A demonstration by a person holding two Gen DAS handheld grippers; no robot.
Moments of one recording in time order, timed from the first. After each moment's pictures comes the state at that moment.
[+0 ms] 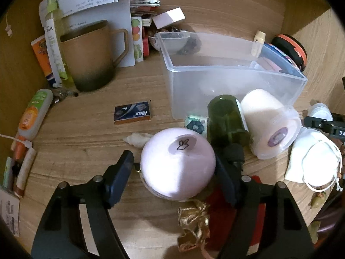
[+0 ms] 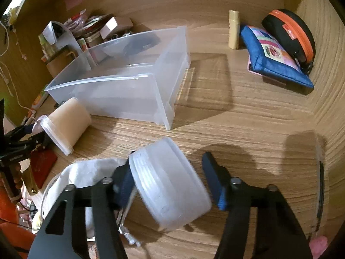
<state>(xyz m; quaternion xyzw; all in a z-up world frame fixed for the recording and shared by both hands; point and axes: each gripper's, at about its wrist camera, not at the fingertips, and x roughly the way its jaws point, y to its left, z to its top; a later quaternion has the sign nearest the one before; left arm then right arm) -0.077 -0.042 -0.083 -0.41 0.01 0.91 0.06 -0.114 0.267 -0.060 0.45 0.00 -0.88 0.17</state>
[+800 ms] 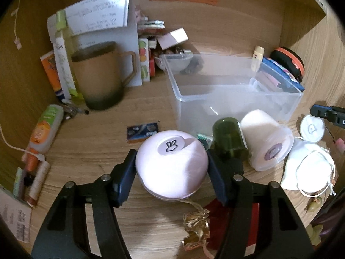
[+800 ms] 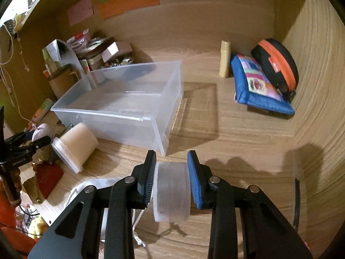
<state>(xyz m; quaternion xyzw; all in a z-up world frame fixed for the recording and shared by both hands) -0.069 -0.050 -0.056 -0.36 0.02 0.93 0.06 -0.103 0.261 -0.012 0.39 0.03 -0.91 0.15</state>
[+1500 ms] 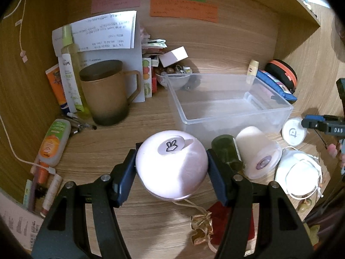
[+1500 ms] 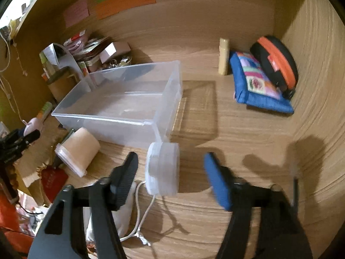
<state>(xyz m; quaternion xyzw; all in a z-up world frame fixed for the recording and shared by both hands) -0.062 -0.063 -0.029 -0.34 0.01 0.94 0.08 -0.107 0.262 -0.013 0.41 0.00 -0.90 0.15</state>
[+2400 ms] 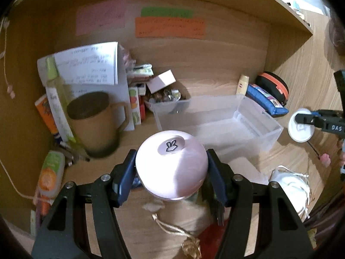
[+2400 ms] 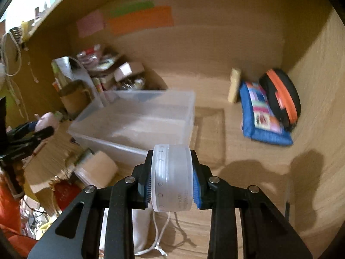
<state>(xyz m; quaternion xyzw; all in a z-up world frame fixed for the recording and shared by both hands) -0.090 -0.048 0.014 -0.30 0.03 0.95 0.12 -0.108 0.237 0.048 0.36 0.02 -0.92 0.17</state>
